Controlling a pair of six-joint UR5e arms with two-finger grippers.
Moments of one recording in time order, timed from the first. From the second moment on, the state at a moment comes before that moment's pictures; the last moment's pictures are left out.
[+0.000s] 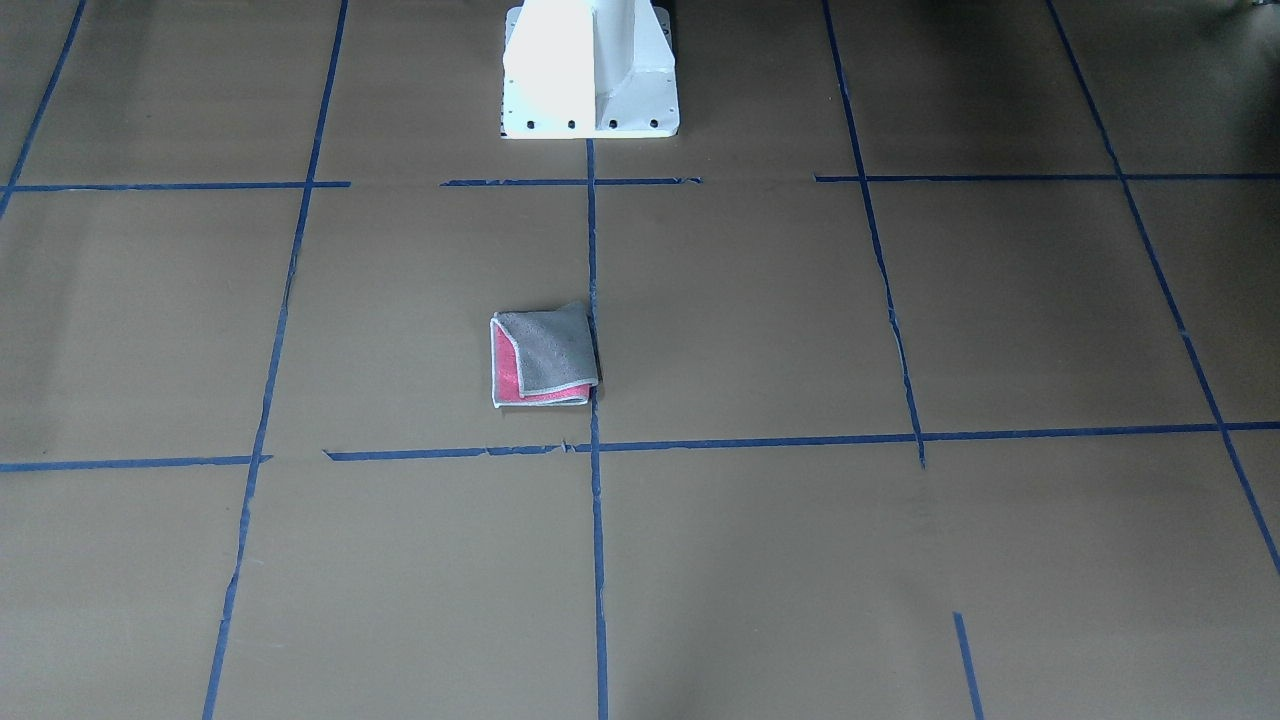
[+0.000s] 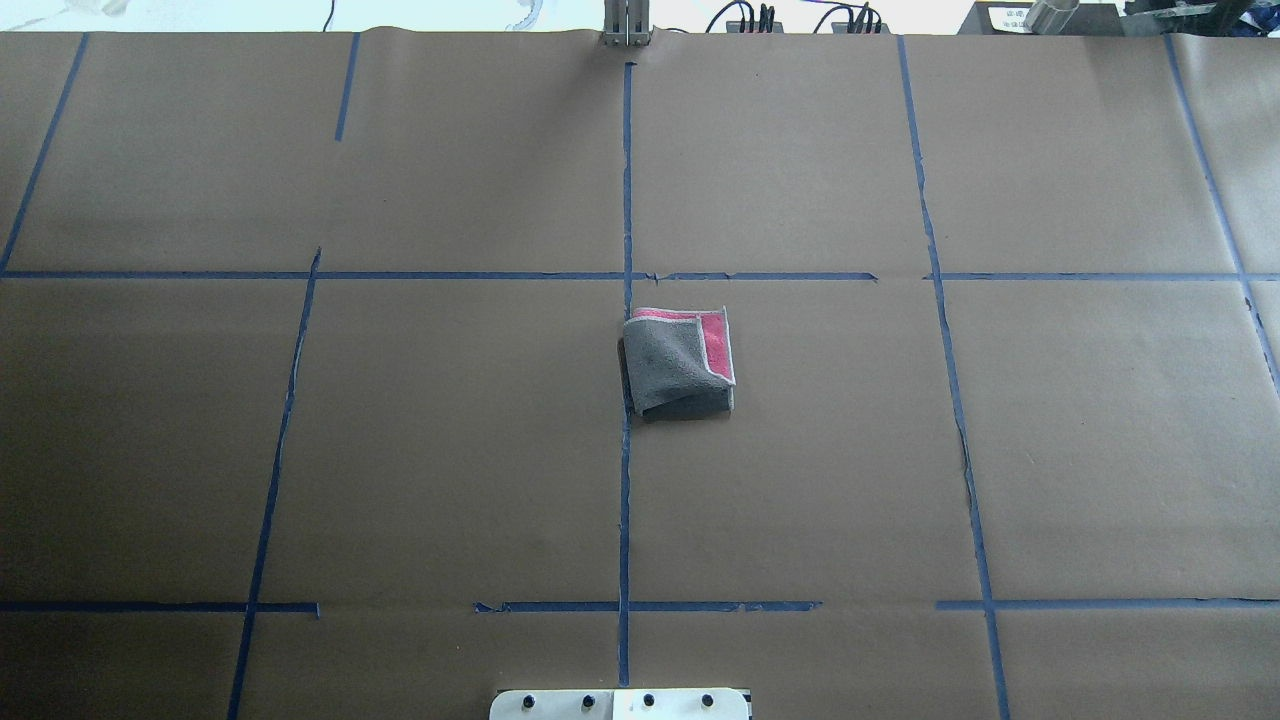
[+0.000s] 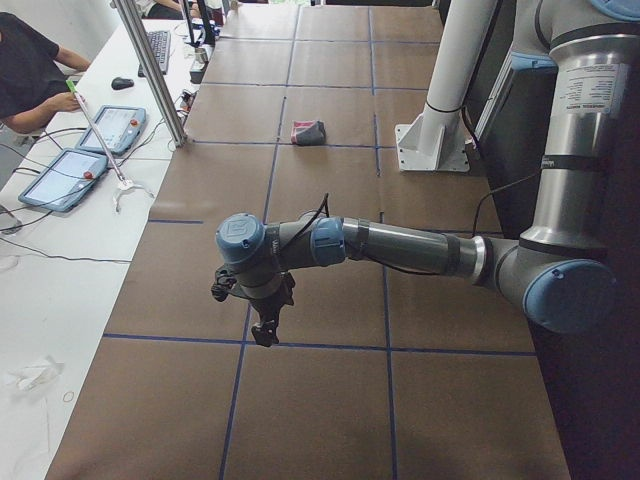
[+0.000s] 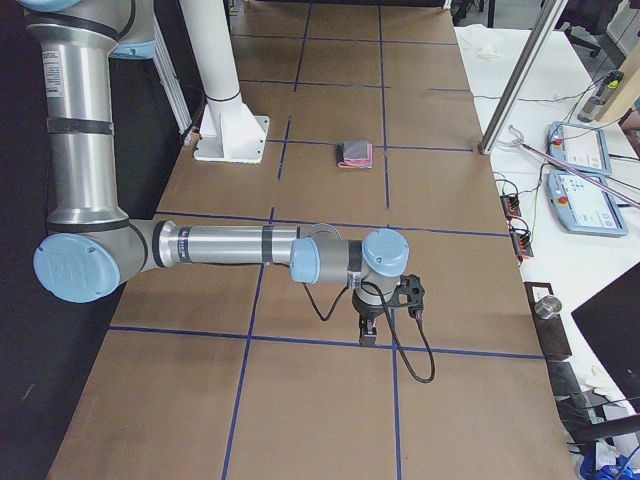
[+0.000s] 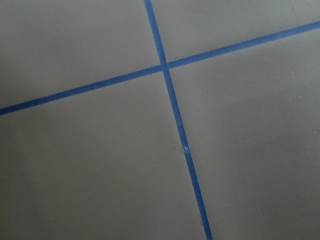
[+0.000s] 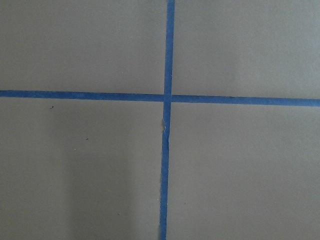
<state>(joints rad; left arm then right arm) -1.57 -1.62 -1.67 -1.27 -2.31 0.36 1.53 -1.56 1.61 -1.62 2.33 0.01</state>
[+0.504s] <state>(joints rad) -1.57 -1.62 -1.68 -1.28 -2.37 0.23 1.53 -1.55 1.63 -1.64 2.32 0.00</state>
